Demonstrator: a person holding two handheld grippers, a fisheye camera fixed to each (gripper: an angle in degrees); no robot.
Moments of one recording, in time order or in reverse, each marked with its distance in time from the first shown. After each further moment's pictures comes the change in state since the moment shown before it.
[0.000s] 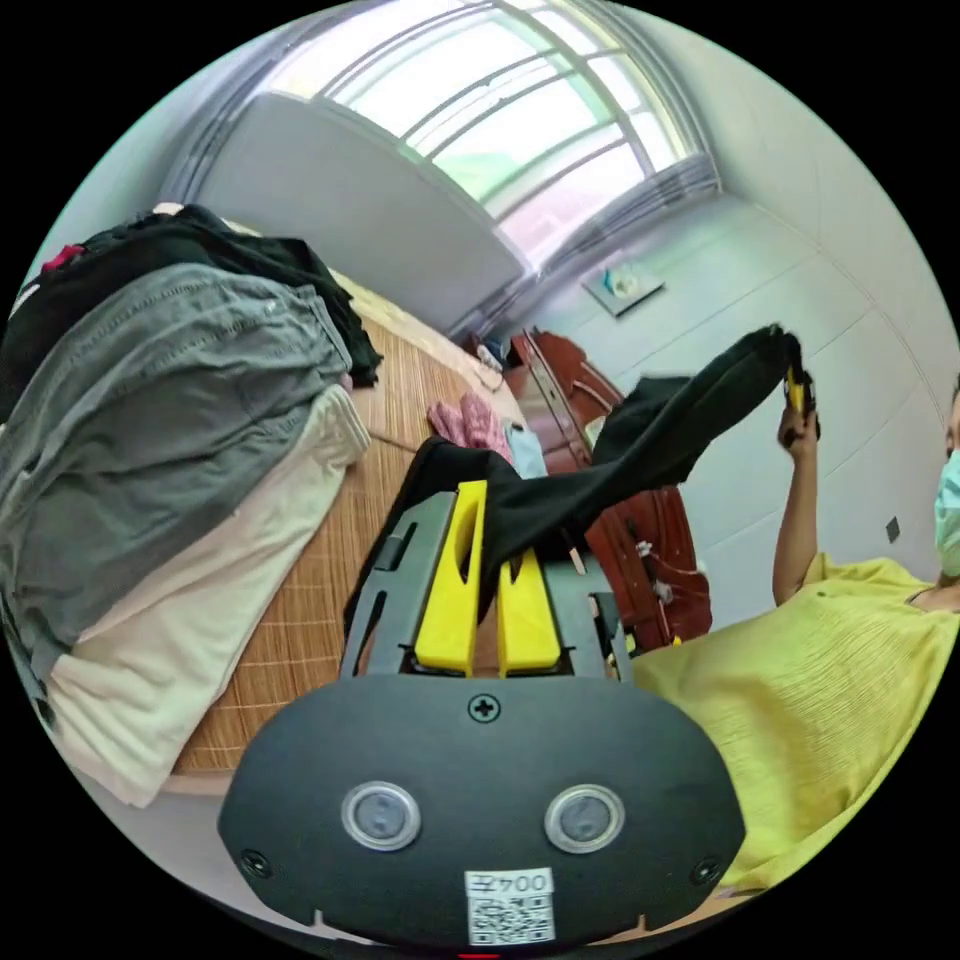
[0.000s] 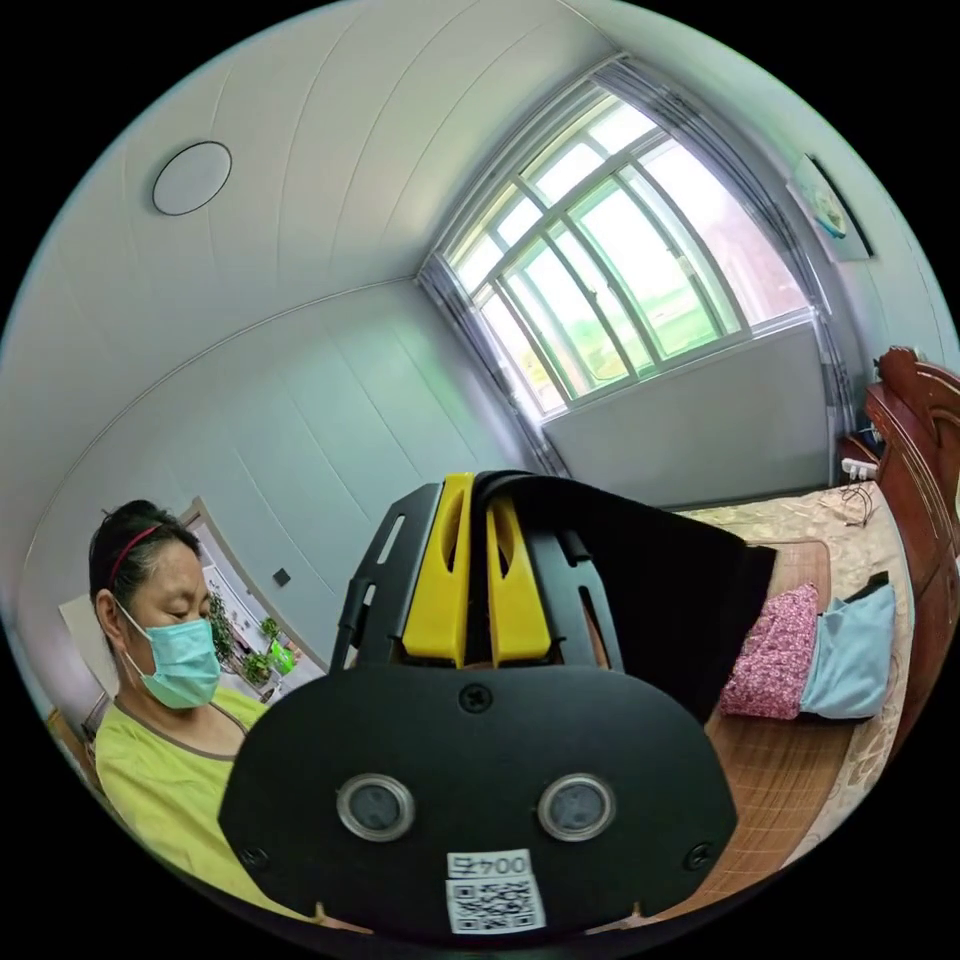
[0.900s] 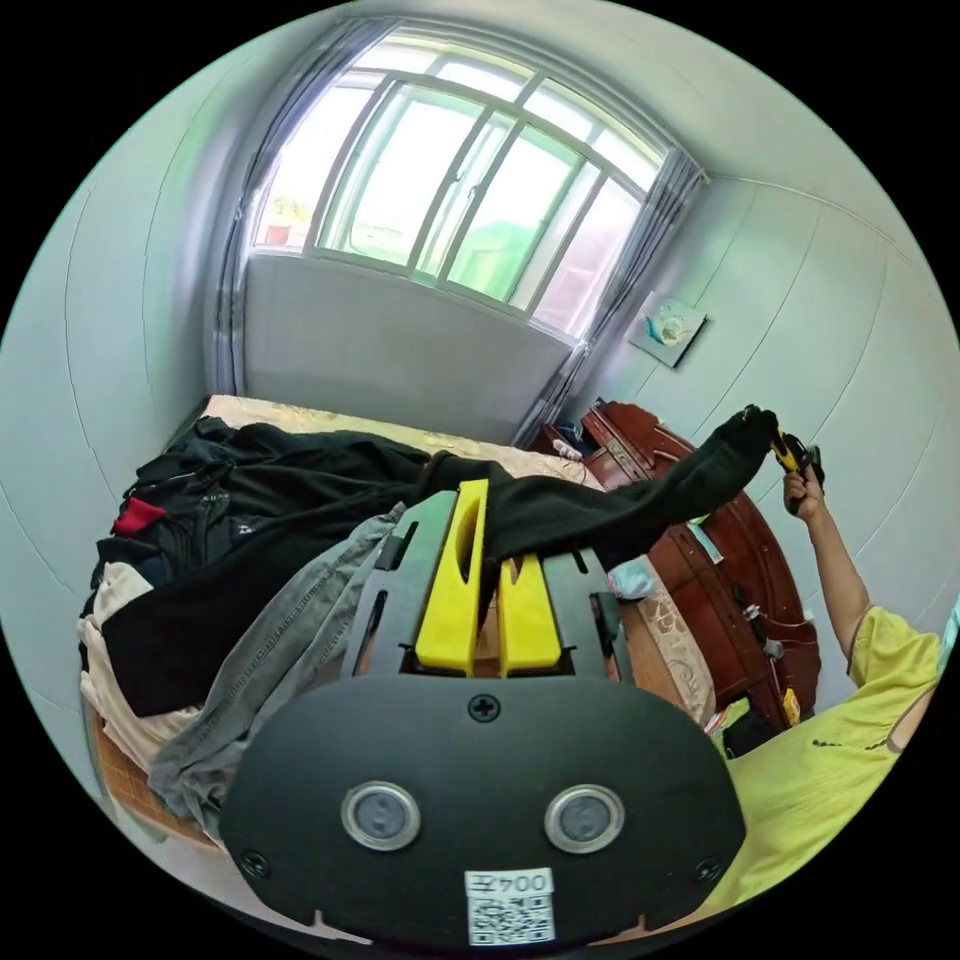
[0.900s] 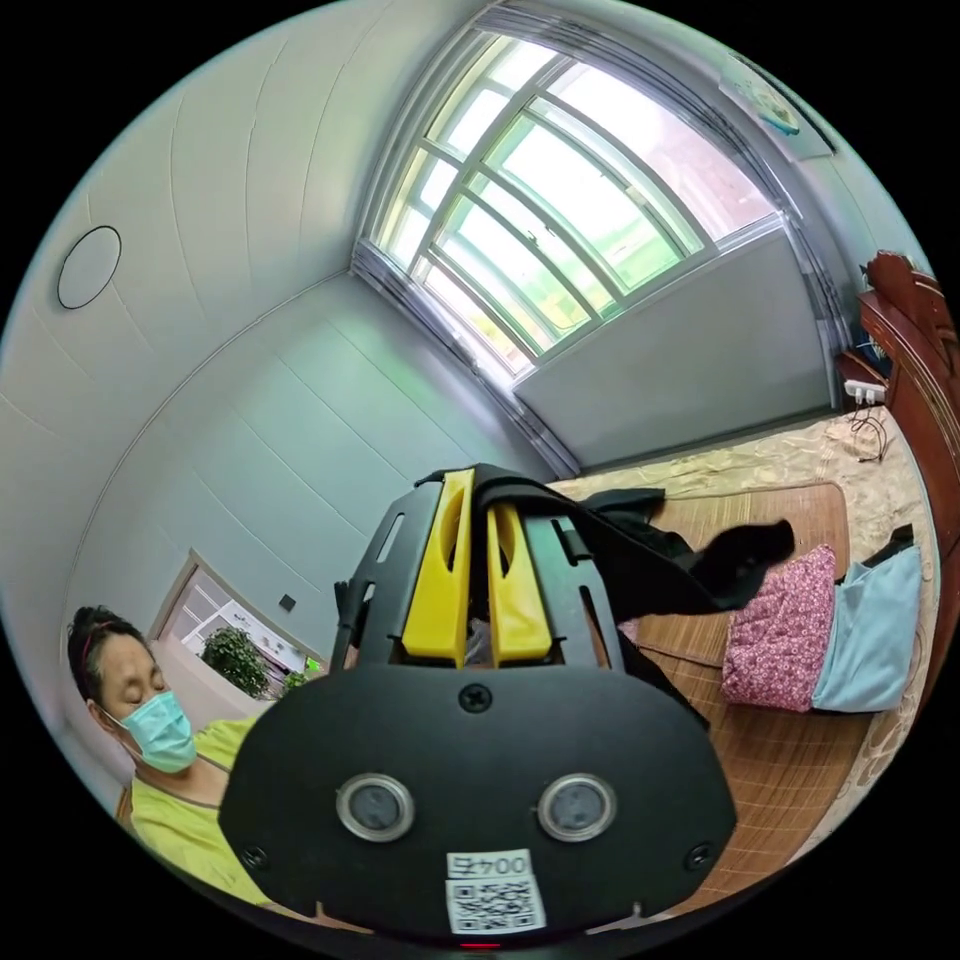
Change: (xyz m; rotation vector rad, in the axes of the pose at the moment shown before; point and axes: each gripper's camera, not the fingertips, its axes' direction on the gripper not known) left arm 0.022 -0.208 -0.044 0.175 -0.348 0.209; right arm 0.106 -0.075 -0.084 -0.136 -0.005 0.216
